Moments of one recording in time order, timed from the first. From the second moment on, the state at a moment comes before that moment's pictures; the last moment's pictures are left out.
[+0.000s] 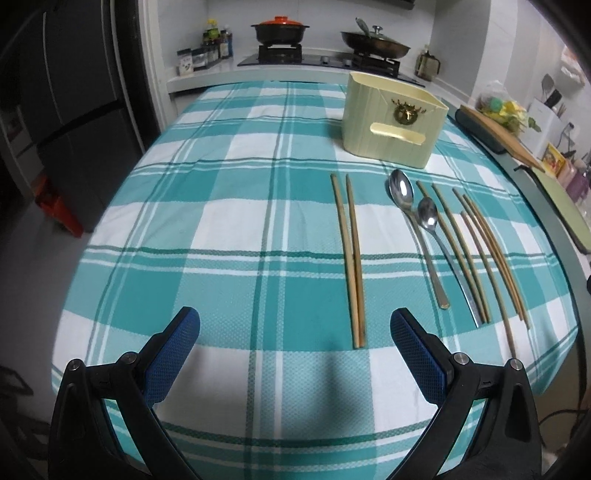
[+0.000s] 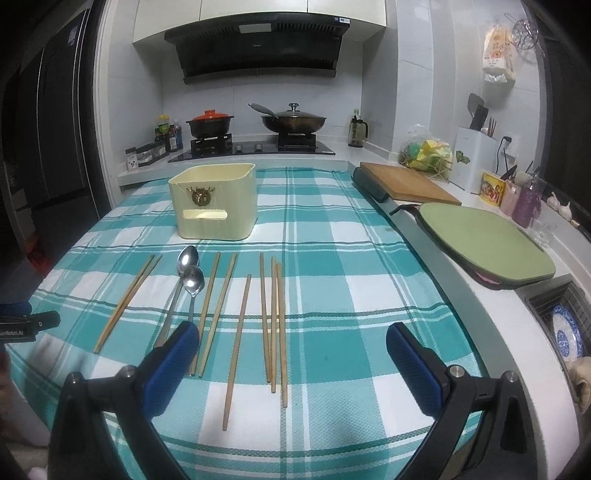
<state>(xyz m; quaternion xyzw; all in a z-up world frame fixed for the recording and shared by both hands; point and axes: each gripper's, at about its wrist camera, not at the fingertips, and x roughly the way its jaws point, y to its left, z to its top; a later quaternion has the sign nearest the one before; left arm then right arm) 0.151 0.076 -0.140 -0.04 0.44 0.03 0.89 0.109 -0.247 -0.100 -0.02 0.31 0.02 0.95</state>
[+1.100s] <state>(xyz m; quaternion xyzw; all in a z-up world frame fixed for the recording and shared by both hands) 0.300 0.073 -0.208 0.02 0.50 0.01 0.87 0.278 -0.231 -0.205 -0.11 0.52 0.13 0.84</state>
